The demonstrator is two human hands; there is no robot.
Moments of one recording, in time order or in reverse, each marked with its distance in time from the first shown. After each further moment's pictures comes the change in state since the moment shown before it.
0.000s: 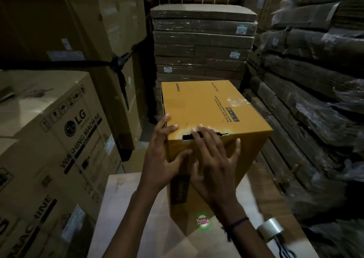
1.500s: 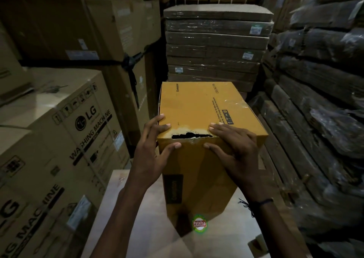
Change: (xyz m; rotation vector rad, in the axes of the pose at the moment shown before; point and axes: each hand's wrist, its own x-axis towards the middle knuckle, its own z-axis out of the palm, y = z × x) left_hand 0.005 0.020 0.004 0.177 0.084 -0.053; right_hand 0.041 0.104 -0.013 0.403 0.094 -0.125
